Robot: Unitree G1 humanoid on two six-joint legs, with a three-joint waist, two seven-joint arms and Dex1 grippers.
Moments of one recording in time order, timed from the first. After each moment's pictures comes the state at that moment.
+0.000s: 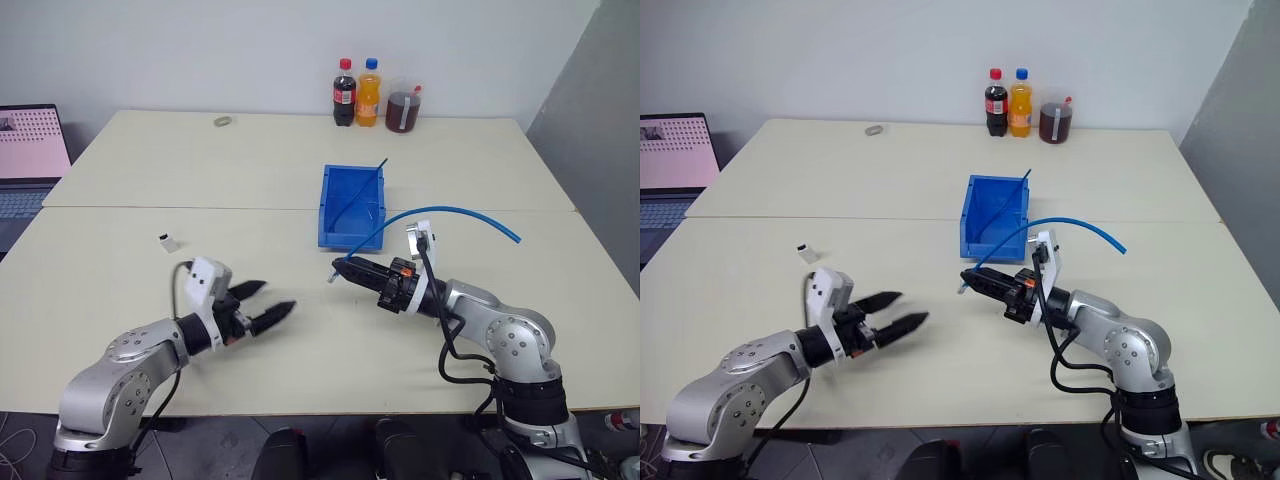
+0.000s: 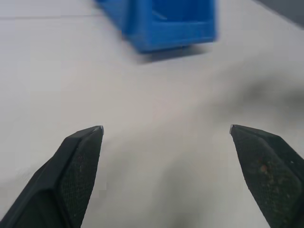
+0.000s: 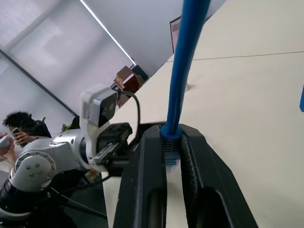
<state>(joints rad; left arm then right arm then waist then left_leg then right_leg) -0.03 0.56 0.20 -0.37 -0.54 0.68 -0.50 -0.39 -0.22 0.00 -0.31 0.90 0.96 0.51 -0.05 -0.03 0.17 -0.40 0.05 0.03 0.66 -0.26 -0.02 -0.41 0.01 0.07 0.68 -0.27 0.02</state>
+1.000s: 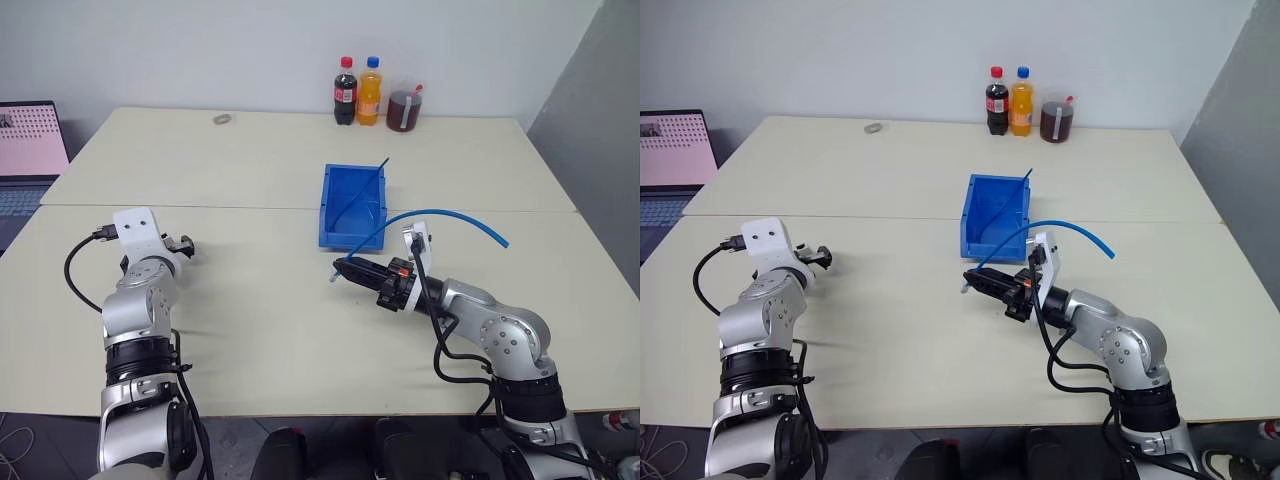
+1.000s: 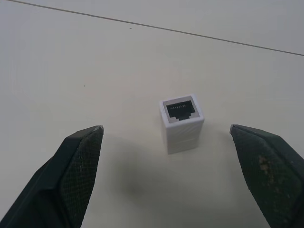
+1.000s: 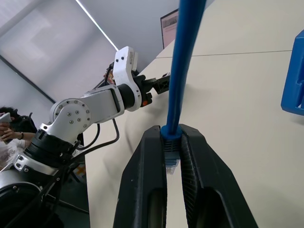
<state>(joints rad) -0.56 0.42 0.38 0.31 -0.18 0.66 0.14 -0.40 -0.22 0.03 -0.27 0.84 0.91 0.53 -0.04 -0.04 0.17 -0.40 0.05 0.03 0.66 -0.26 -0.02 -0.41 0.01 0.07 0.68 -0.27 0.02</state>
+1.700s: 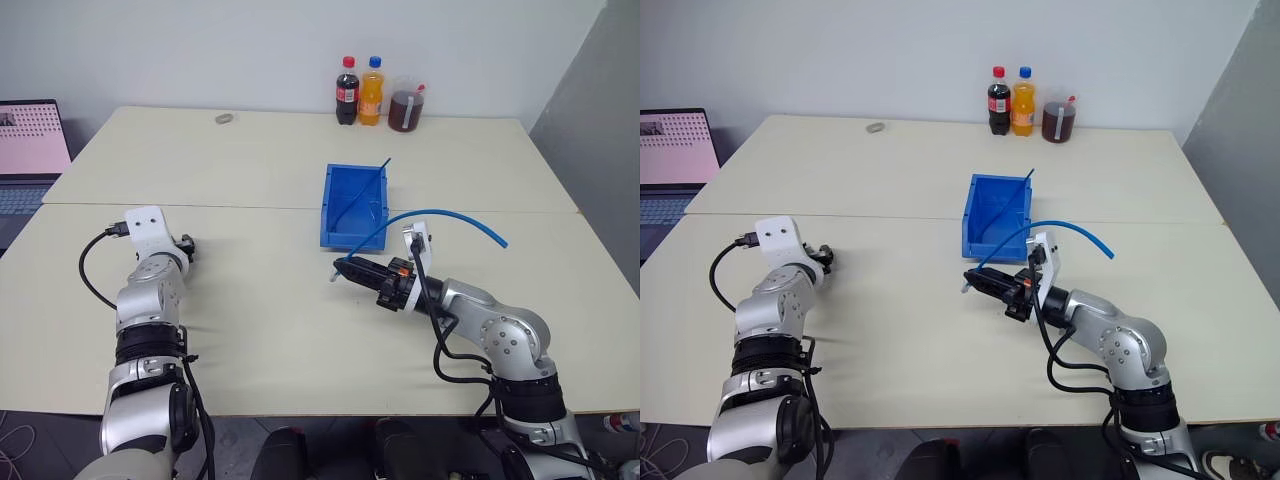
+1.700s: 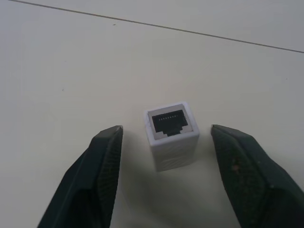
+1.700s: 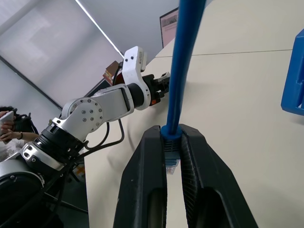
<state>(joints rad) -0.65 0.43 0.36 0.55 -0.15 0.49 0.10 -0.40 -0.22 0.03 -0.27 0.84 0.91 0.52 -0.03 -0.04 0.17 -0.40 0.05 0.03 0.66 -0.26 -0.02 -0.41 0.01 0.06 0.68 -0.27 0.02</state>
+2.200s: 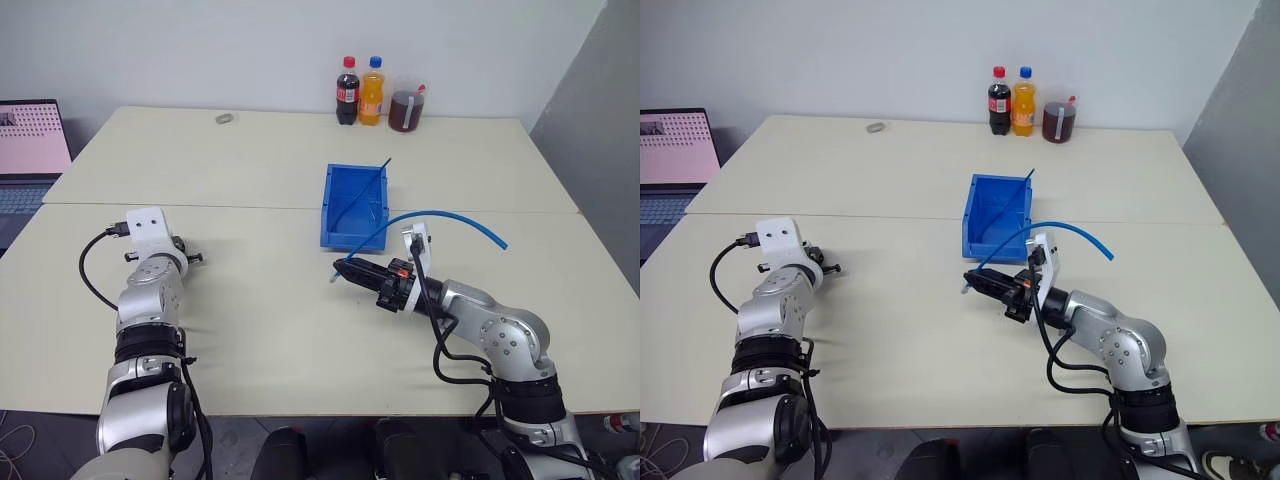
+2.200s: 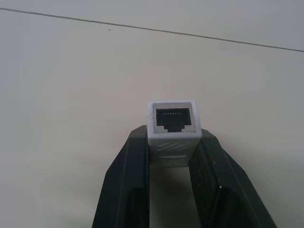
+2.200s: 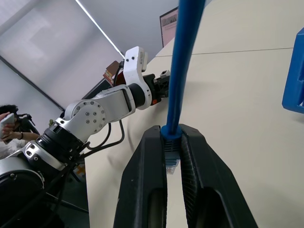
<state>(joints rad) -0.63 0.45 0.33 0.59 -0.15 0.41 0.04 -0.39 -0.22 0.03 -0.27 0.84 0.91 0.52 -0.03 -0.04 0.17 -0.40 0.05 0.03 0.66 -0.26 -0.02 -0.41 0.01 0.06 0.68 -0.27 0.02</state>
